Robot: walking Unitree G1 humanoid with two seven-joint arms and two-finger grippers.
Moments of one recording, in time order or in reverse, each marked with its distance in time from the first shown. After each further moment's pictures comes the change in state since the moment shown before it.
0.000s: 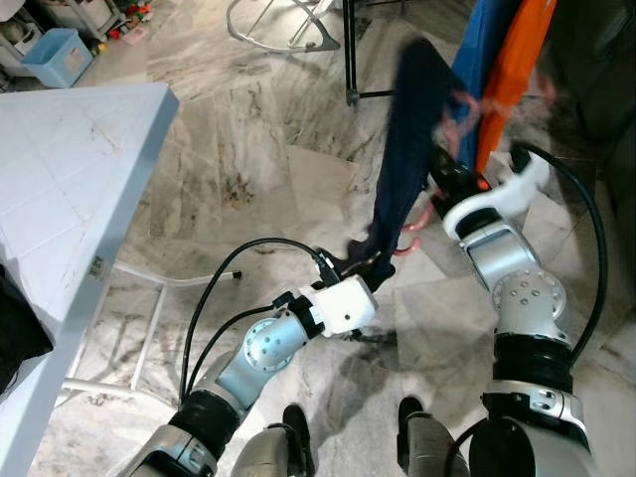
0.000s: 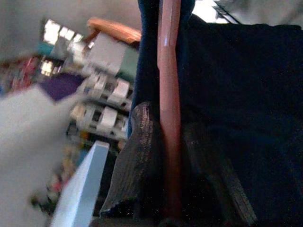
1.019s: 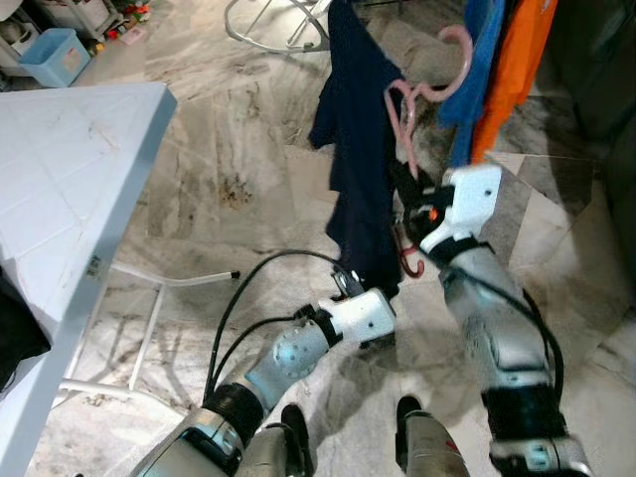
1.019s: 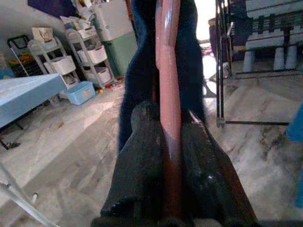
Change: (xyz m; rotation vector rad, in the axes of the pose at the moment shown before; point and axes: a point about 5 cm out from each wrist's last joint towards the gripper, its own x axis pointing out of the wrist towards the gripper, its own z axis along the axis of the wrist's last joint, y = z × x) left arm 0.018 -0.032 -0.028 -0.032 0.189 -0.004; right arm -0.027 0.018 -0.039 -0.776 -0.037 0.132
